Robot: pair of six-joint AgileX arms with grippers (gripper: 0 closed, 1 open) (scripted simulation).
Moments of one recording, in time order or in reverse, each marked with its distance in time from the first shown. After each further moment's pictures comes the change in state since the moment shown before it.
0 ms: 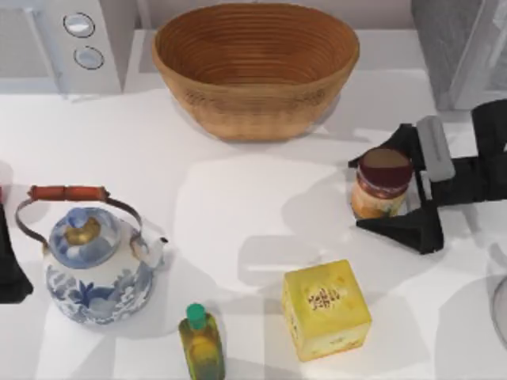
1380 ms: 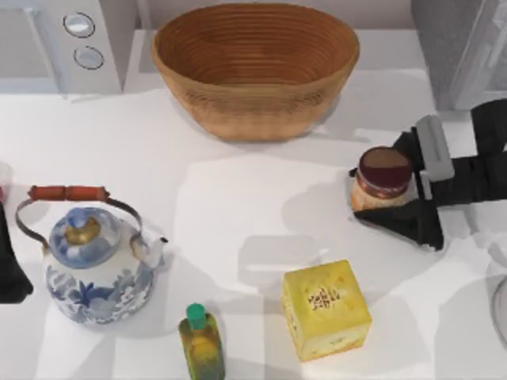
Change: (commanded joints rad) left arm 0.000 0.000 0.000 0.000 0.000 0.000; right arm 0.000 0.000 0.000 0.000 0.000 0.000
